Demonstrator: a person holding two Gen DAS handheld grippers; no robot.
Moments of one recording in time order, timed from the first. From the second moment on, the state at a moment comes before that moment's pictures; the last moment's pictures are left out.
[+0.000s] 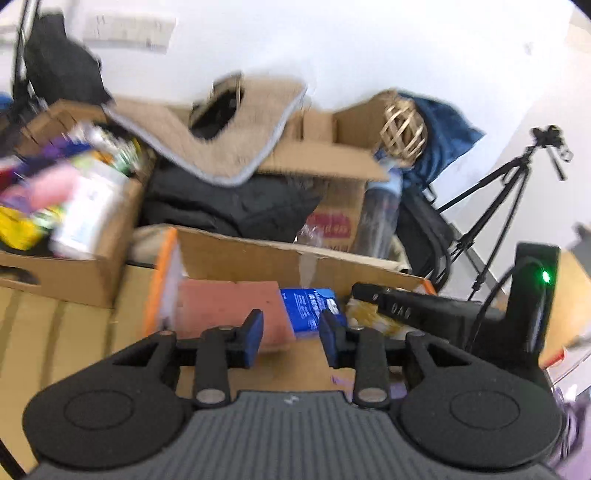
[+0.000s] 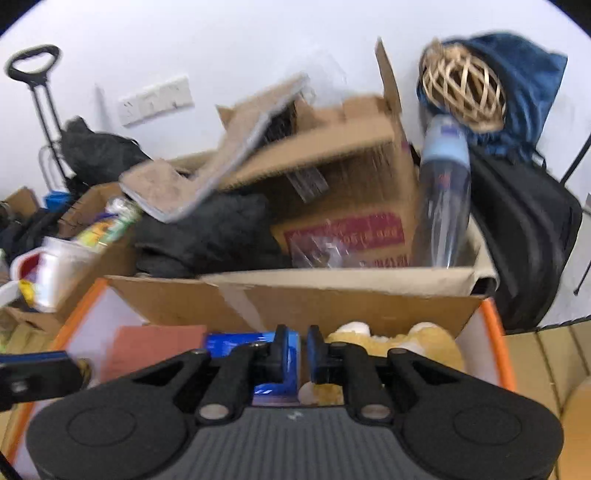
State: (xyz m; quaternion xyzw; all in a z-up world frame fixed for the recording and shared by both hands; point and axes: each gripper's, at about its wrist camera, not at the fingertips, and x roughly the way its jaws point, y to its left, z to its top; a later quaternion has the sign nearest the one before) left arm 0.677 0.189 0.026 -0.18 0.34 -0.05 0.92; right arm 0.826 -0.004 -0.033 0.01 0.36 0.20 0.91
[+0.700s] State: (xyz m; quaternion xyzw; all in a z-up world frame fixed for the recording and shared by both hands) left arm 0.305 0.122 0.026 -0.11 0.21 -0.09 0.97; right arm 0.417 -0.132 0.031 0.03 0.23 0.26 0.94
